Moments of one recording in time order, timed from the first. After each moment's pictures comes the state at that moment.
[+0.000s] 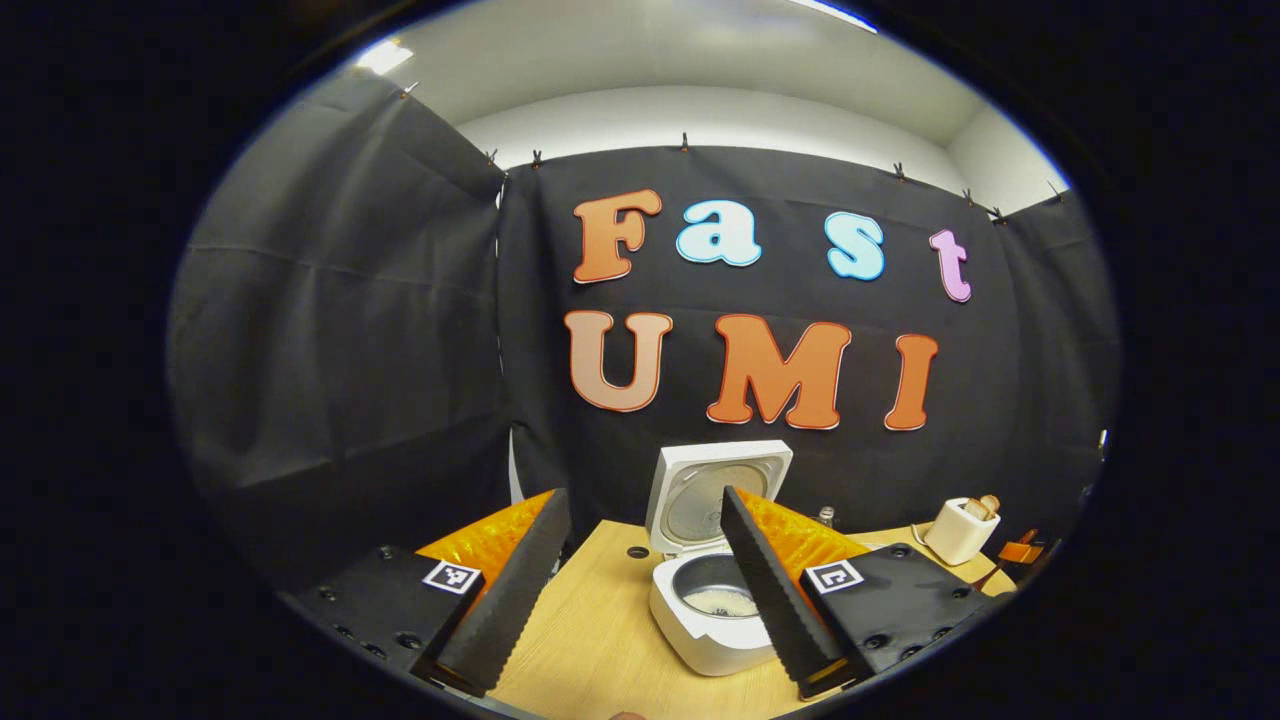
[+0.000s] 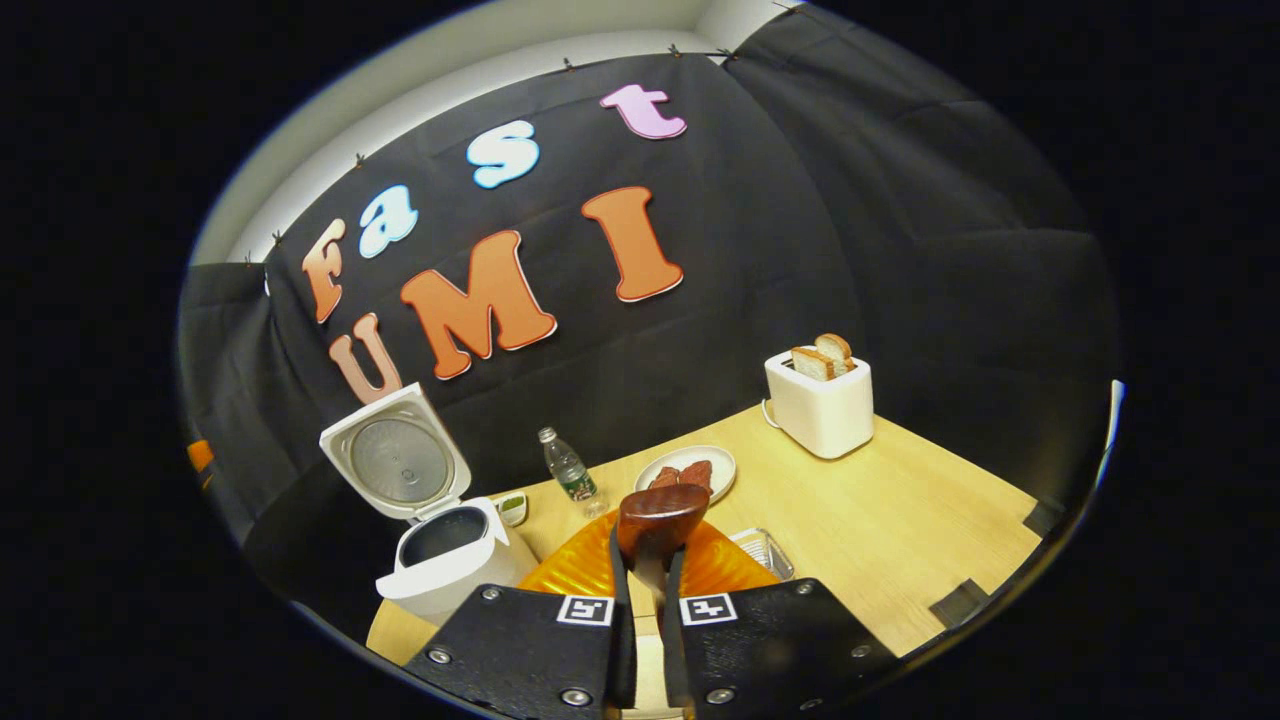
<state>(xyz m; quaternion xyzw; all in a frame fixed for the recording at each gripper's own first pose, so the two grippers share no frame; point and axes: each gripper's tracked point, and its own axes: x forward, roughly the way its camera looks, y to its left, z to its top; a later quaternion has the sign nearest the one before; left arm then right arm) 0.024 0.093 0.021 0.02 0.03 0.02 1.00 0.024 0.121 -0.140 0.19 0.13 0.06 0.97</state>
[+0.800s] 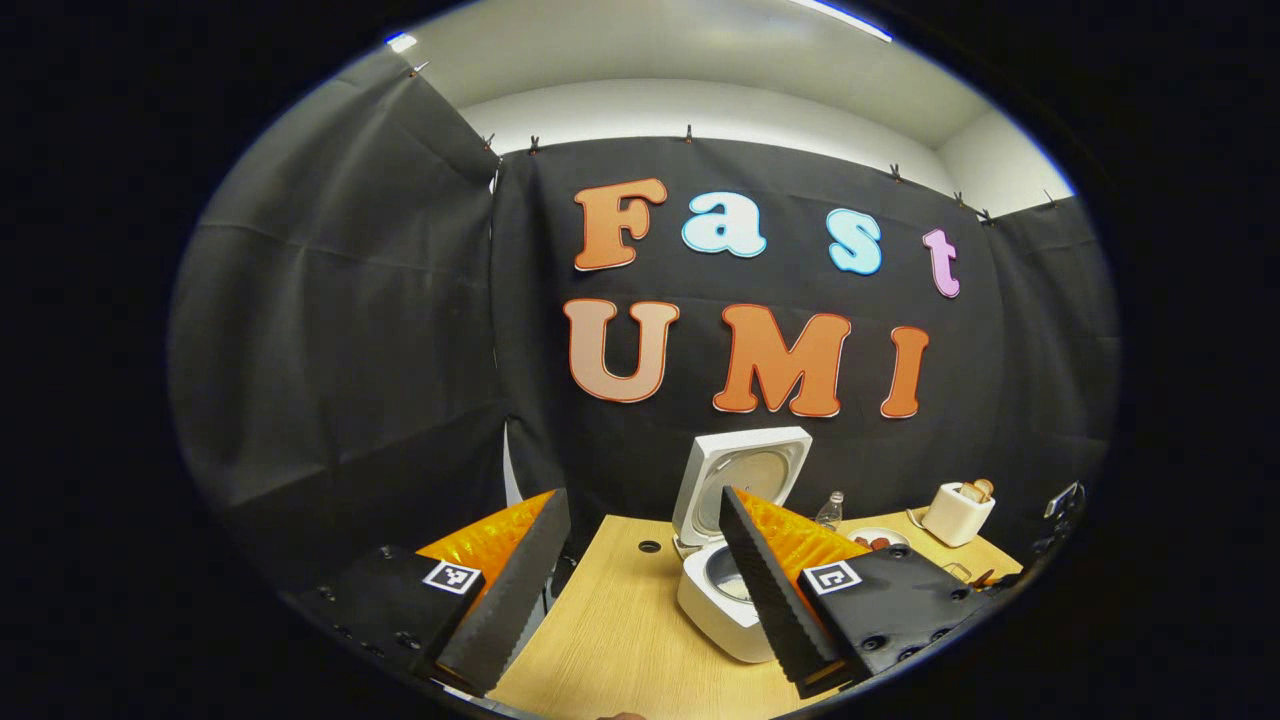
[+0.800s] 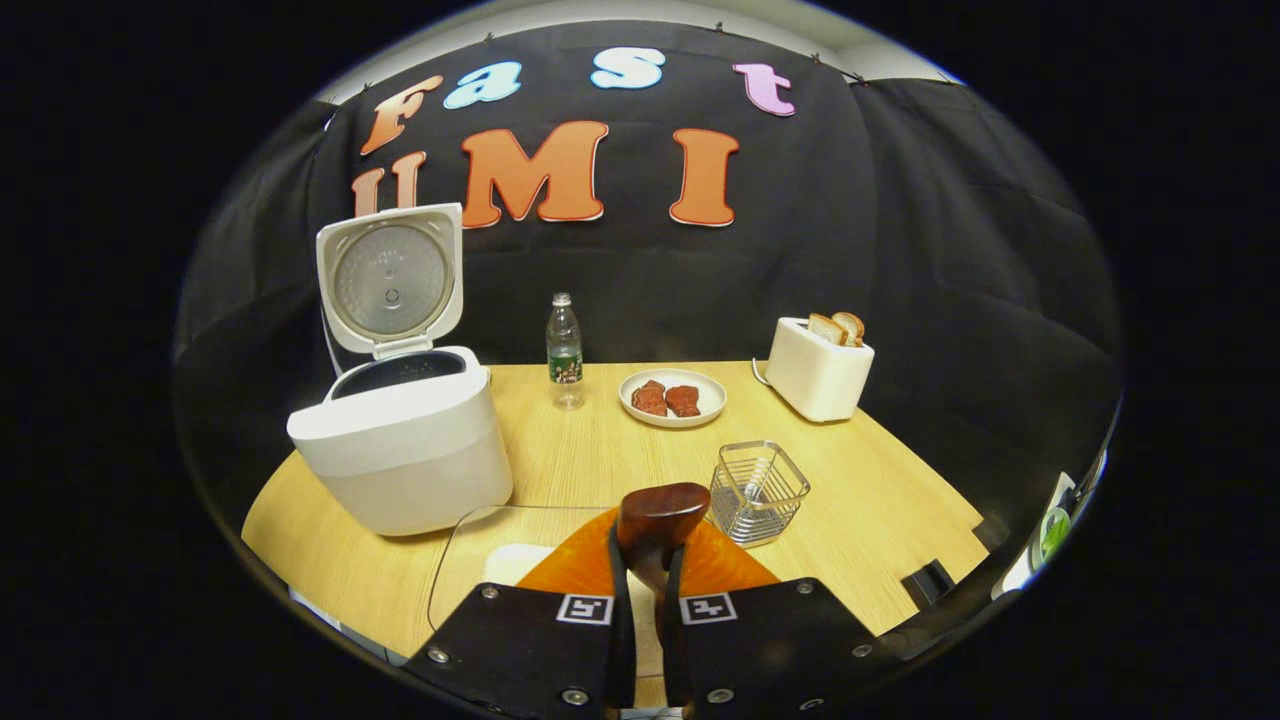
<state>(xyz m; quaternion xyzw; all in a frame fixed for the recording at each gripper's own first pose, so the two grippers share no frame) 0.033 0.166 0.011 0.02 0.04 -0.01 1.00 -0.024 0.189 -0.250 -0.01 0.21 0.03 0.98</state>
